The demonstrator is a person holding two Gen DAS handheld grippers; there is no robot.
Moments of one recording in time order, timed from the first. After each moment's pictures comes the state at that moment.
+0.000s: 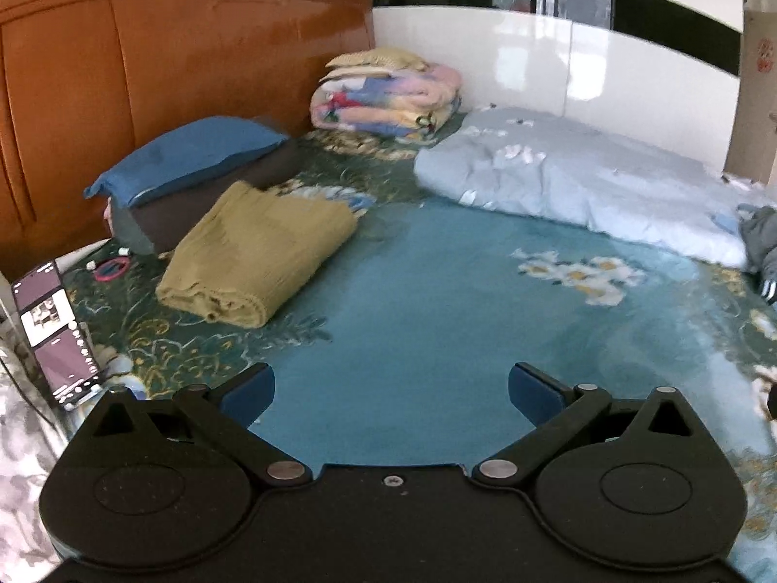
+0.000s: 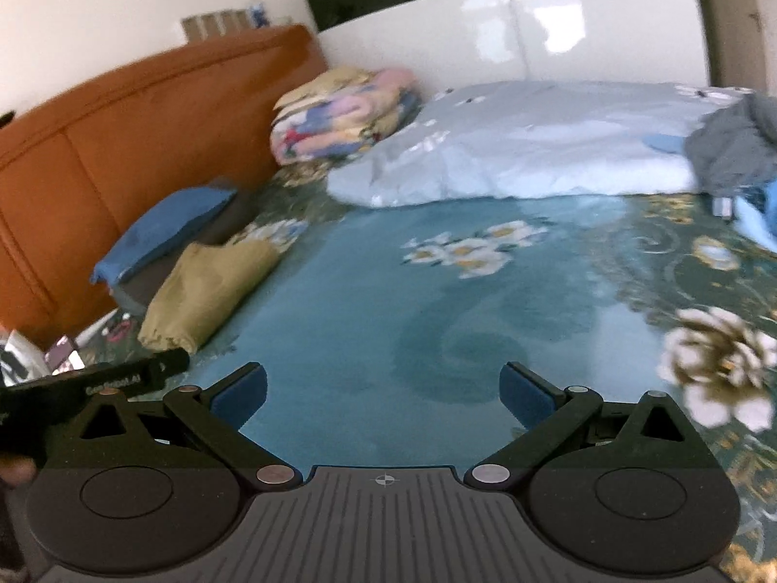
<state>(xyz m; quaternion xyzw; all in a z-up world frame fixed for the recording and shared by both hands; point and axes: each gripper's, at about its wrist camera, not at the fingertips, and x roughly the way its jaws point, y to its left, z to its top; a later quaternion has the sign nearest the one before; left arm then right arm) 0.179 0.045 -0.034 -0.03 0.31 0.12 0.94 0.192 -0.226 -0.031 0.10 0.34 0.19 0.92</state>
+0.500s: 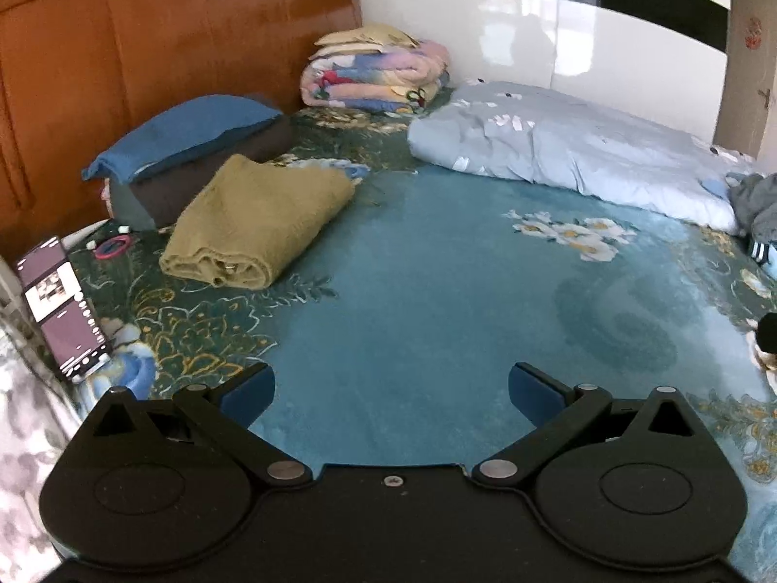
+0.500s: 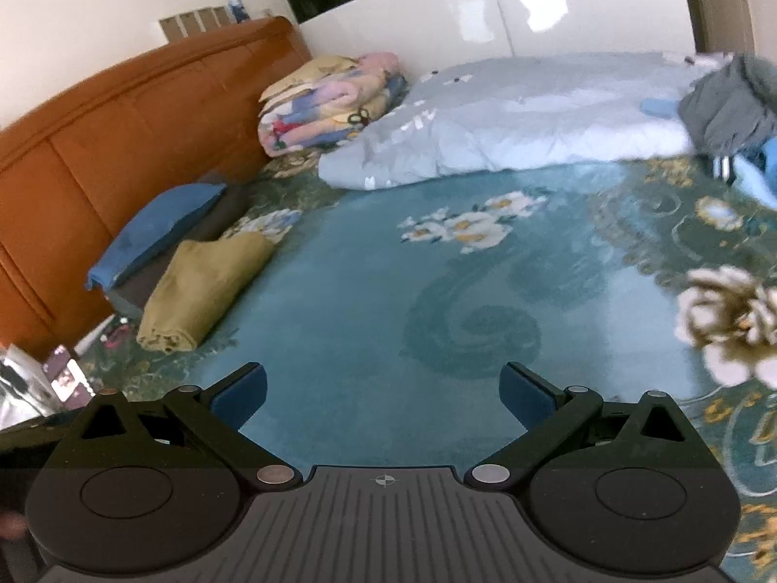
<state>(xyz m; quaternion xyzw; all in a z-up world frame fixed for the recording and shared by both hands) 0.143 0.048 -0.044 -0.03 0.33 0.11 0.94 0.181 -0.227 -0.042 0.12 0.35 0.16 0.91</state>
